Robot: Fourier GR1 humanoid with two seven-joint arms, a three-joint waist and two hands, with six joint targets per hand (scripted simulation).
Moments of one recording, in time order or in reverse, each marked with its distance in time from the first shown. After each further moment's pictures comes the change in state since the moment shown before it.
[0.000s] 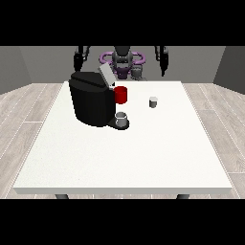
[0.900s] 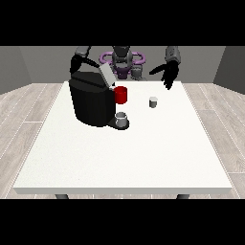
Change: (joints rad) left arm -0.260 0.338 0.035 0.212 -0.252 -0.162 0.005; right arm -0.128 0.033 0.036 -0.012 0.149 -0.129 0.007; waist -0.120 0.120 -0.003
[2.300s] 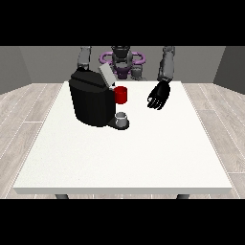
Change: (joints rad) left arm -0.311 -0.044 -0.125 0.492 -0.461 0.193 -0.094; right arm -0.160 0.034 0.003 0.217 0.001 -0.023 0.013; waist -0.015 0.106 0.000
